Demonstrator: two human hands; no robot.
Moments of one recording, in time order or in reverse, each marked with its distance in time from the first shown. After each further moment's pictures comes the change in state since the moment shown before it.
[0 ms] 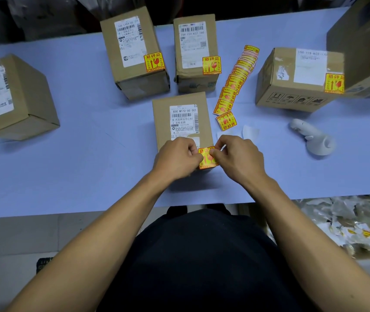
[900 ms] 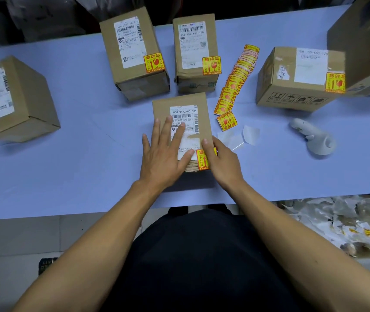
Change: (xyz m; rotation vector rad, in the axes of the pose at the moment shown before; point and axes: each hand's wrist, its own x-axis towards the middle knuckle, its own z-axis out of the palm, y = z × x) left_hand 0.011 -0.058 0.012 0.497 0.214 0.232; right_hand 0.006 -0.005 0.047 0.454 -0.083 0.108
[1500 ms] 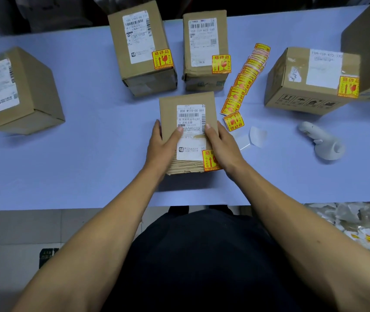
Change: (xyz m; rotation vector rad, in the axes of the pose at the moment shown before) left_hand 0.021 -0.010 0.003 -1.112 0.073 -0.537; right_hand 0.037 -0.015 0.002 0.292 -0.092 0.094
